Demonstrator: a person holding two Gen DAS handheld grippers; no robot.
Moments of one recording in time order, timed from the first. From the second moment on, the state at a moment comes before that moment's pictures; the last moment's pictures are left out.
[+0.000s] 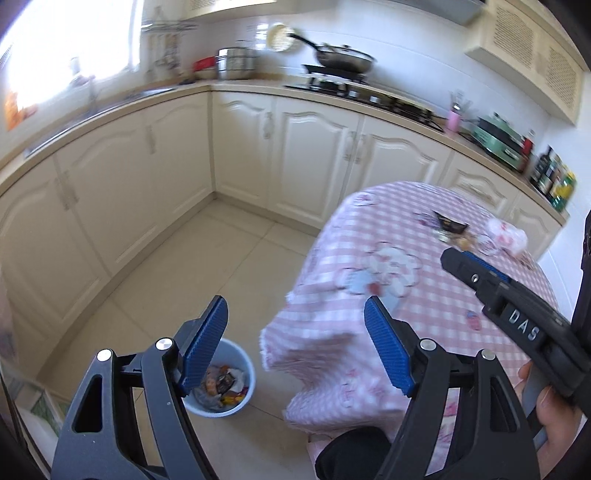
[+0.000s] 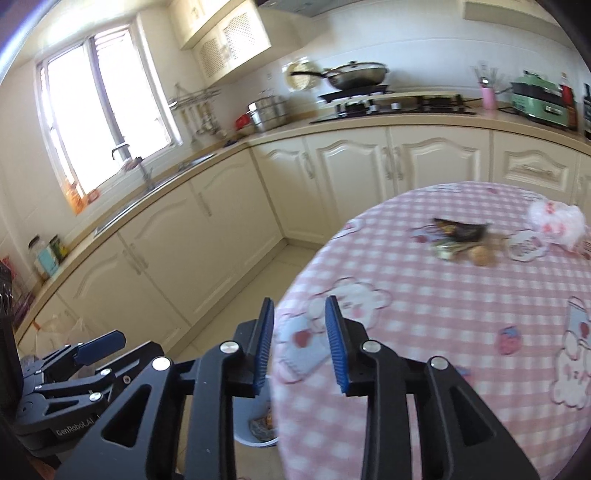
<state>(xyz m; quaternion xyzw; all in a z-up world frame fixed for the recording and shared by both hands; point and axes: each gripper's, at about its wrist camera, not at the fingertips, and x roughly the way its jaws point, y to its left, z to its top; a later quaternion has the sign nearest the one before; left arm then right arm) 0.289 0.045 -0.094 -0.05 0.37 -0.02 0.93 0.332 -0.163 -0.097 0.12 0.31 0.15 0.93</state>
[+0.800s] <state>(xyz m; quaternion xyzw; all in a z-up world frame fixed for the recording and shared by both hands) 0.401 -0.148 -0.125 0.01 0.41 -0.15 0.90 0.368 -0.383 -0.143 0.20 0.33 -0.02 0.92</state>
